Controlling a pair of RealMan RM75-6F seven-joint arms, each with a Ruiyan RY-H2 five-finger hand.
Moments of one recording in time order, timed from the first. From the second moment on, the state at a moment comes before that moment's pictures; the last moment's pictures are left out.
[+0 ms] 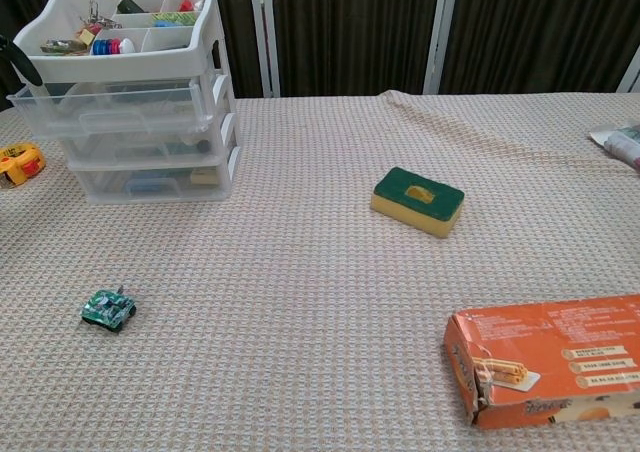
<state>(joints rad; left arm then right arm) -0.50 -1.14 -0.26 -1.81 0.96 1.08 0.11 0.10 -1.20 0.06 -1.58 -1.57 1.52 -0.12</state>
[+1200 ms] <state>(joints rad) -0.57 -1.16 -0.23 -1.78 0.78 1.04 0.27 0.10 -1.20 0.06 -1.59 -1.56 1.51 -0.12</state>
